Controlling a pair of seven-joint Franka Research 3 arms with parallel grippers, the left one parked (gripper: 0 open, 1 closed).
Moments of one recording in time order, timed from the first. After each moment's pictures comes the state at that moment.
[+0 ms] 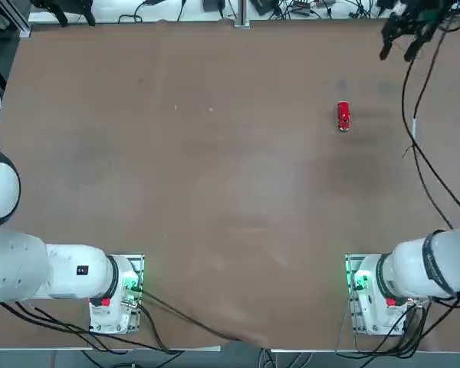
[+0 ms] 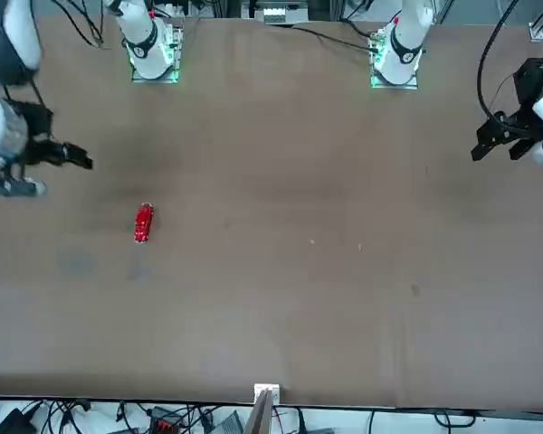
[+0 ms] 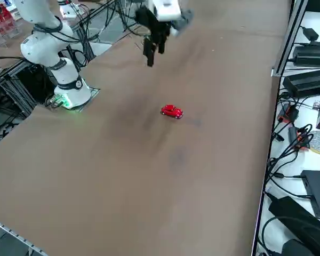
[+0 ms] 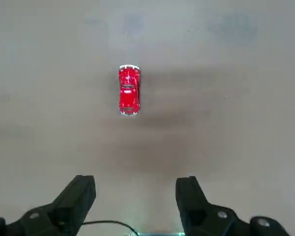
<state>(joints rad) -0.04 0.17 0.04 -1.72 0.02 1.66 0.06</state>
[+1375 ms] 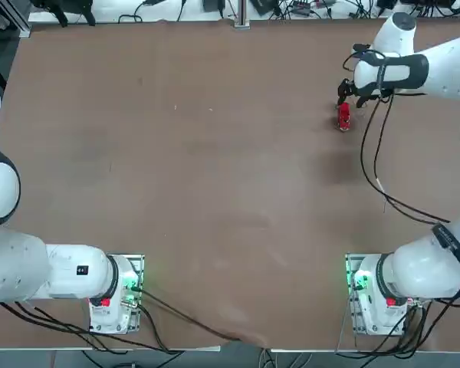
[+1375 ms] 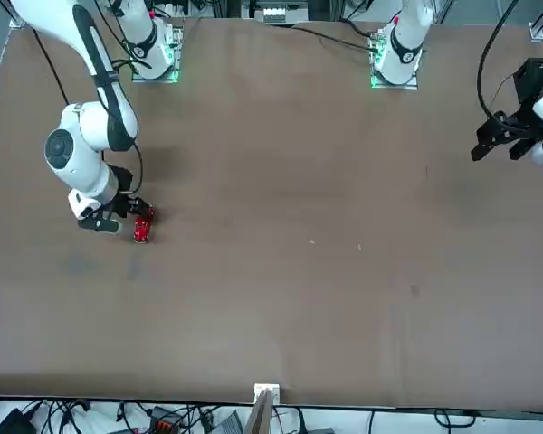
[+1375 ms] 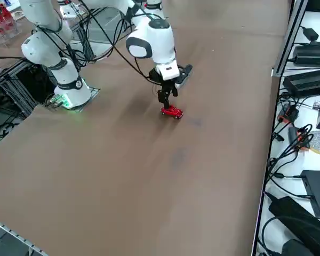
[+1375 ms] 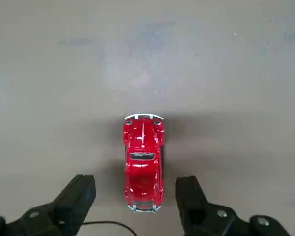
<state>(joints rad) 0.03 0.28 0.05 -2.24 0.02 2.58 0.16</state>
